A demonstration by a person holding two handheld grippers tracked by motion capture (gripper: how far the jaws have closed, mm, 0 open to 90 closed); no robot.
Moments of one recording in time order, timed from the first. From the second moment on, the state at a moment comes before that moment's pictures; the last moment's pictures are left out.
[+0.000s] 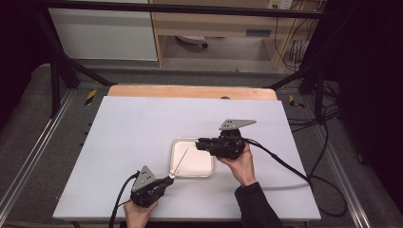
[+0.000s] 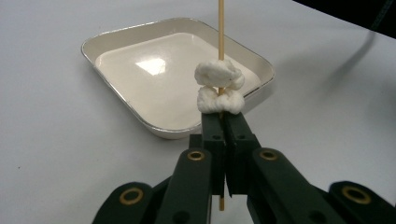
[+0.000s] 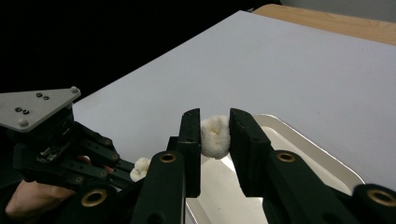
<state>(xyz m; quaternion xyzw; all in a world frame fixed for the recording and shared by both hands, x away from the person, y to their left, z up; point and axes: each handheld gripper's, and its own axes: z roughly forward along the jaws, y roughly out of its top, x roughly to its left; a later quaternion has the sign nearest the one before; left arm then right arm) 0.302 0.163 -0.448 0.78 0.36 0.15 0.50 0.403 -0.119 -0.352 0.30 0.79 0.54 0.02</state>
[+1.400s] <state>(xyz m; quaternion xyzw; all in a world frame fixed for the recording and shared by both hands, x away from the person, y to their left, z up) 0.299 0.158 -0.450 0.78 0.34 0.17 0.51 0.407 -0.101 -0.367 0.30 0.77 0.56 -0.06</state>
